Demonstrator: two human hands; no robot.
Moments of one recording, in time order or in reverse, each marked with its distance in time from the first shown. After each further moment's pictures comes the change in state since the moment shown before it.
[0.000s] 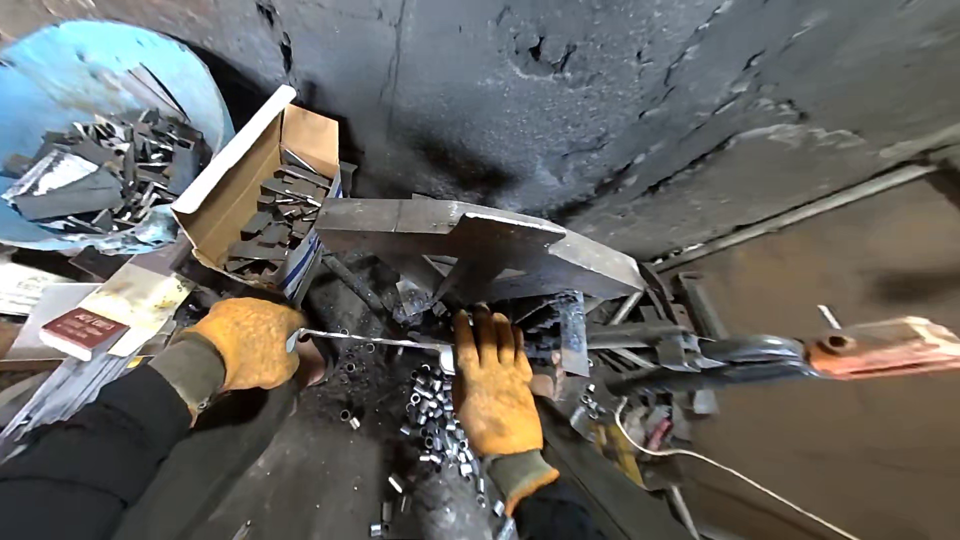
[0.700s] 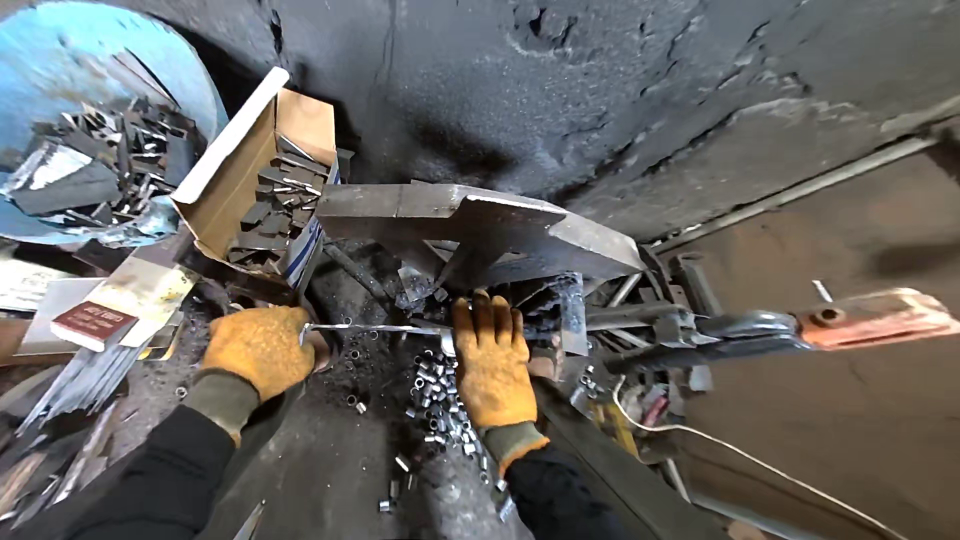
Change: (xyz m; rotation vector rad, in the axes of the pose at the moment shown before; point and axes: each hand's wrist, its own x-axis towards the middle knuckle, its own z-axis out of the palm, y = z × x) left_hand -0.014 0.018 0.034 -0.115 0.190 -0.177; right_hand 0.002 -0.005 -0.001 -0.035 -0.053 0.006
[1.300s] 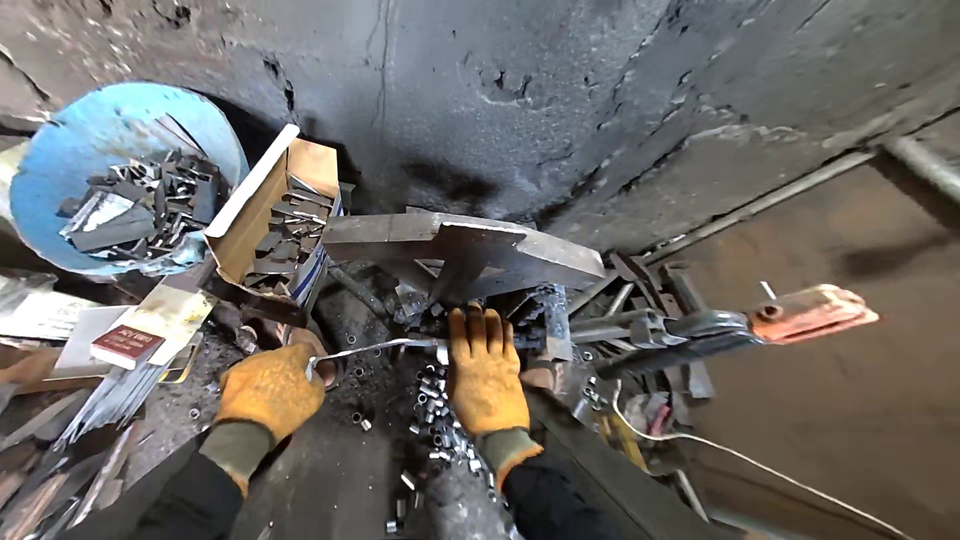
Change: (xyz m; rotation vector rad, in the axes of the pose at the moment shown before) left_hand -0.025 0.009 0.015 -0.087 -0.004 -0.076; right_hand 0.000 -0.004 -0.008 0.079 0.052 0.064
